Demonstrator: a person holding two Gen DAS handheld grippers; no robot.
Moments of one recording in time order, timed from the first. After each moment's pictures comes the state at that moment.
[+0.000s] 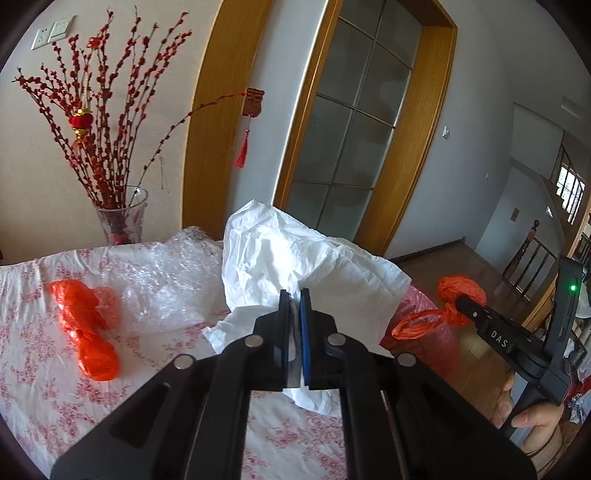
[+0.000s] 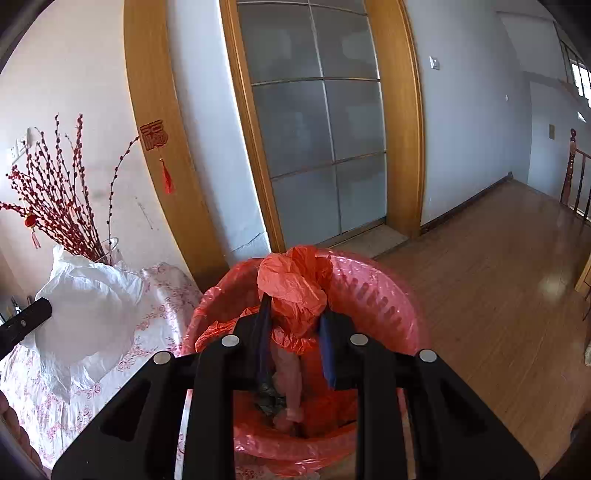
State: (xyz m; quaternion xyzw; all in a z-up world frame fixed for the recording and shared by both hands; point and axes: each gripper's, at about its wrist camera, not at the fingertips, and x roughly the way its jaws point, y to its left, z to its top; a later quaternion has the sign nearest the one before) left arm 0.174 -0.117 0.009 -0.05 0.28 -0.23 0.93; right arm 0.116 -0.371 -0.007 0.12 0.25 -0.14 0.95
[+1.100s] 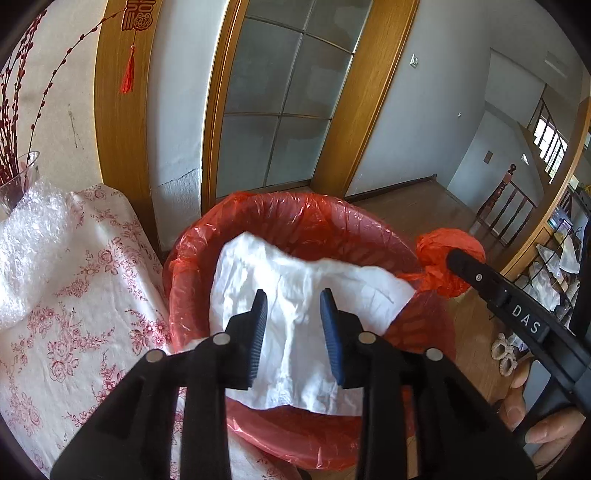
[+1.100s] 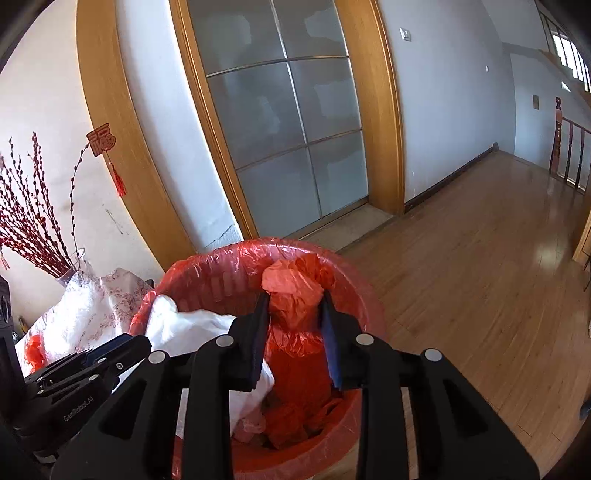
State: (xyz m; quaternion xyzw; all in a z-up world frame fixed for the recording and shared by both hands) left arm 0.231 -0.261 -0.072 0.00 0.38 -0.31 0.87; right arm 0.133 -0.438 -0.043 0.16 0.27 -0.16 0.94
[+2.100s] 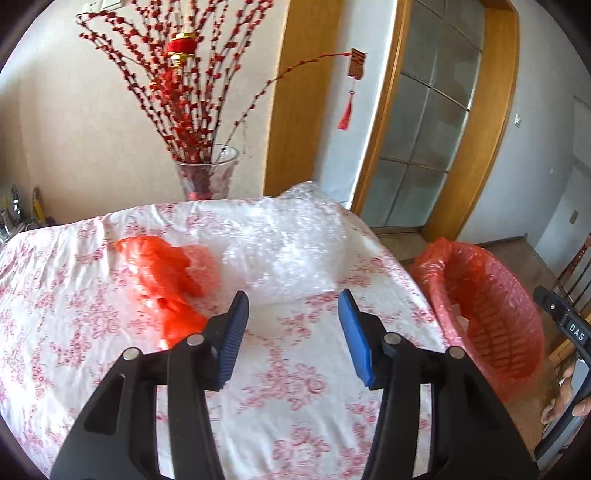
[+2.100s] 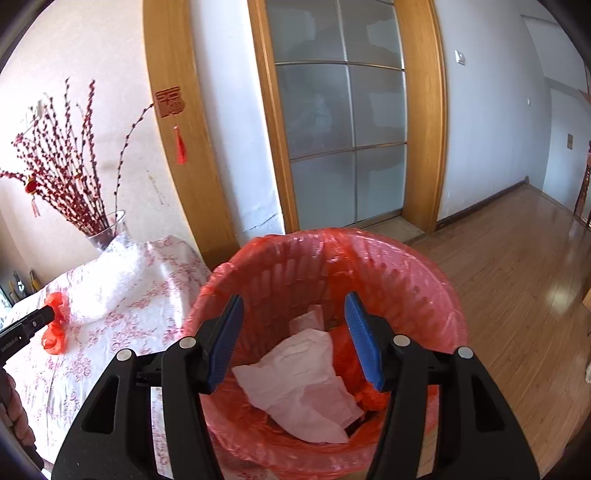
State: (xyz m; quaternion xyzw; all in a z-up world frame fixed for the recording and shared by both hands) left arm 0.210 -0.034 -0.037 -0.04 0.34 -0.08 0.94; right arm 0.145 -0.346 -0.032 0.09 0.28 -0.10 0.95
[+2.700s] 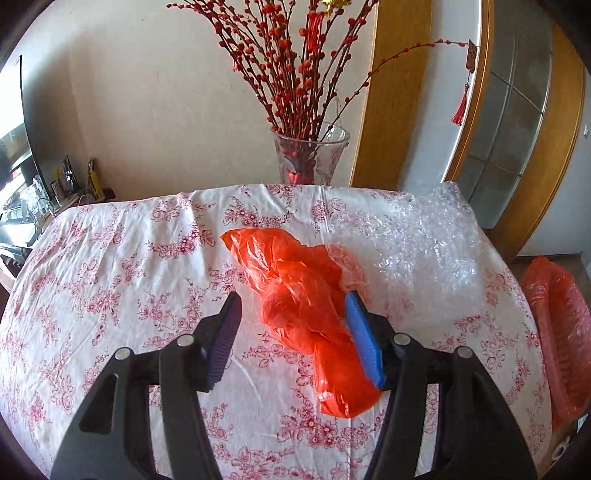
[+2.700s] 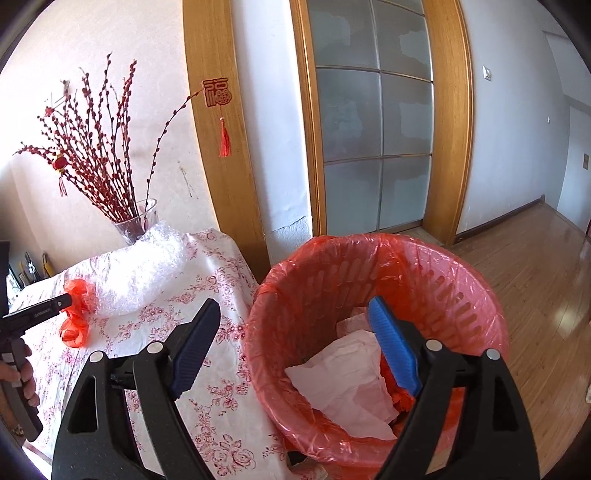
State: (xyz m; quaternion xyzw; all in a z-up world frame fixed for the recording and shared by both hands) left arm 0.265 0.045 -0.065 -0.04 0.39 0.05 0.92; right arm 0.156 -0.289 -0.031 0.06 0.27 -0.06 0.96
